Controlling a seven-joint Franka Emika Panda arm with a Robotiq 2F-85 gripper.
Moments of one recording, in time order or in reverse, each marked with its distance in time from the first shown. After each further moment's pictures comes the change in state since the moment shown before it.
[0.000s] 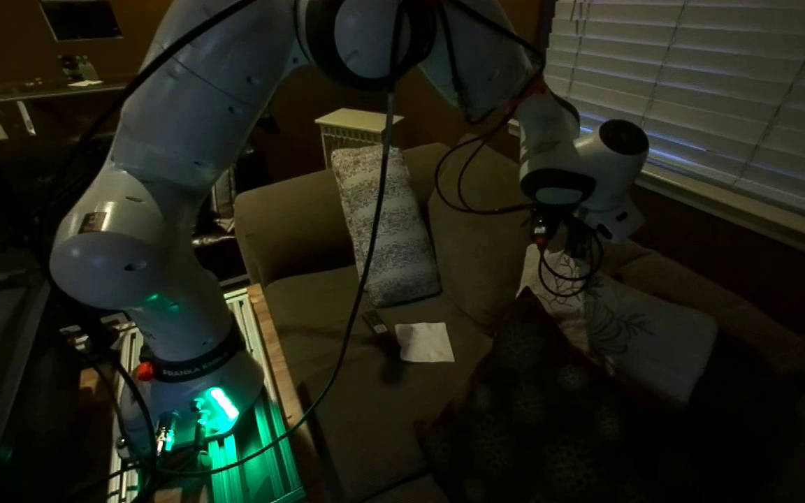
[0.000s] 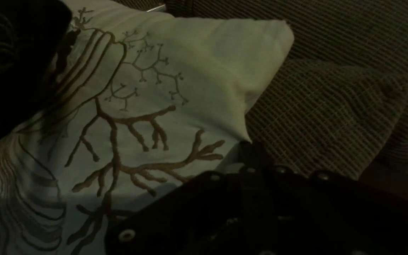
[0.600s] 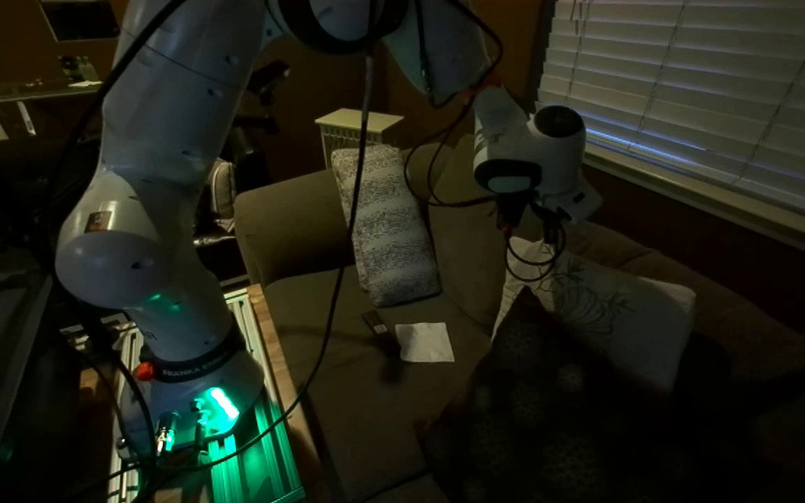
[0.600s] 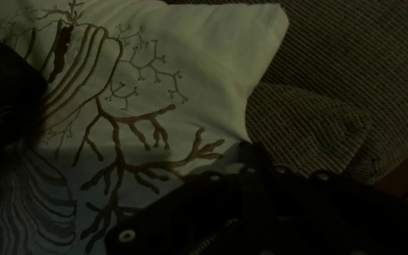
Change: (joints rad) arm 0.042 -0.129 0.077 -0.234 0.027 0.280 -0.003
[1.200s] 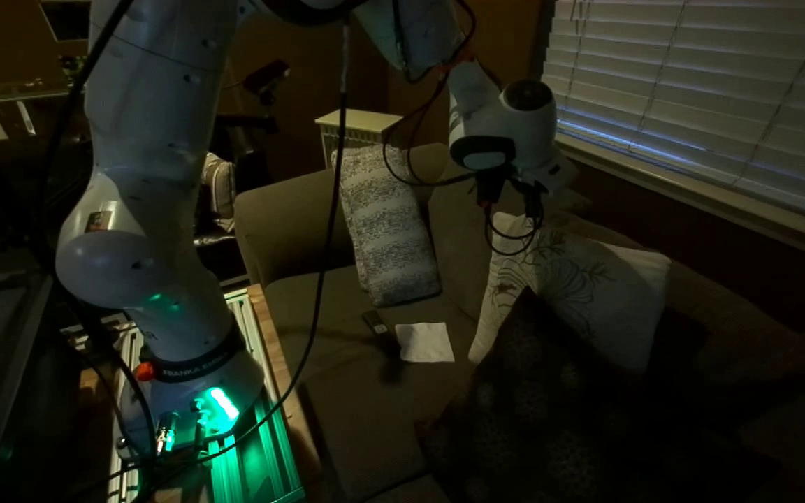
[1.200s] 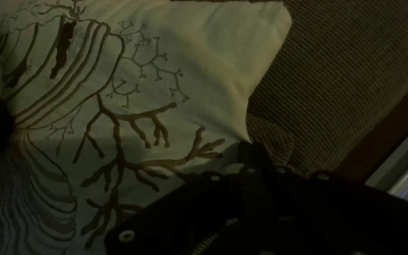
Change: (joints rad) arm 0.002 -0.107 0.092 -0.095 0.034 0.066 -0.001
